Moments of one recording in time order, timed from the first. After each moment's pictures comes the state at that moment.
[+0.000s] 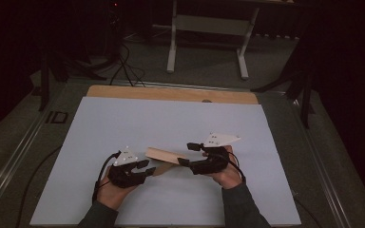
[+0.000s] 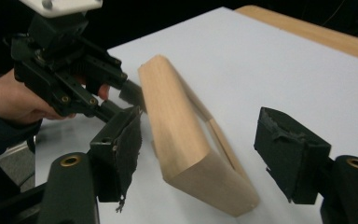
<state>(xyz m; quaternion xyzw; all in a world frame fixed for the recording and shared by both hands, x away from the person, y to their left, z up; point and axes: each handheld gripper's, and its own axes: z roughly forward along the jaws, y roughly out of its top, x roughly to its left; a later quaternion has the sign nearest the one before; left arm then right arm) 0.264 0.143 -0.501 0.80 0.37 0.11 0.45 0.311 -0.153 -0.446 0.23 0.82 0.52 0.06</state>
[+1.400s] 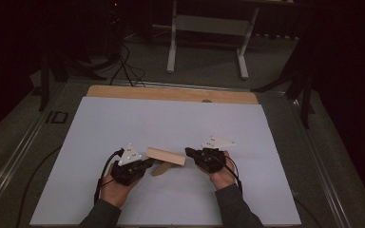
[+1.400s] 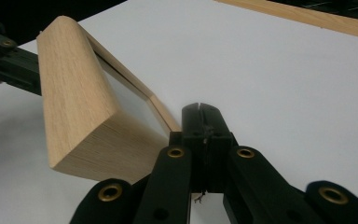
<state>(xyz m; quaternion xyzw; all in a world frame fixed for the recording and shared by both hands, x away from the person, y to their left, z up) 0.266 0.132 -0.488 0.80 0.37 0.16 0.44 0.321 -0.151 -0.487 0.32 0.80 0.49 0.12</state>
